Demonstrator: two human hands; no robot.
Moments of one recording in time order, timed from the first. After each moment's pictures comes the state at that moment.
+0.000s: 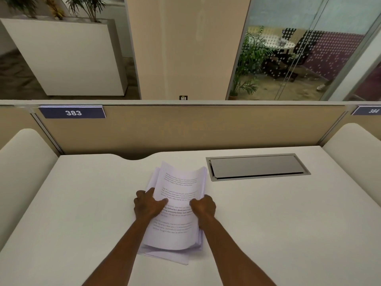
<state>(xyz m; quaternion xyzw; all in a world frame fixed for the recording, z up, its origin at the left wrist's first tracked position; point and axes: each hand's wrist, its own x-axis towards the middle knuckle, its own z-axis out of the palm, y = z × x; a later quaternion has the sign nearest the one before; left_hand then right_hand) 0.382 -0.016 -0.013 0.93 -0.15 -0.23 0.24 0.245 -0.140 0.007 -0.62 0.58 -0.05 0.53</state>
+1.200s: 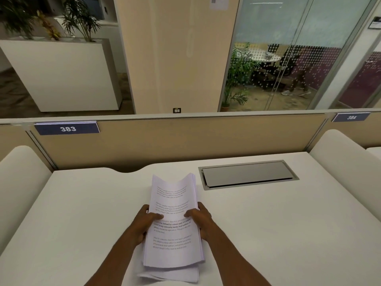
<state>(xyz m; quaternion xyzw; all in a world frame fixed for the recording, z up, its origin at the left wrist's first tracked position) 0.368 0.001 -0.005 0.70 -0.05 -0.45 0.54 0.219 -0.156 0.008 -0.56 0.49 -0.04 0.67</state>
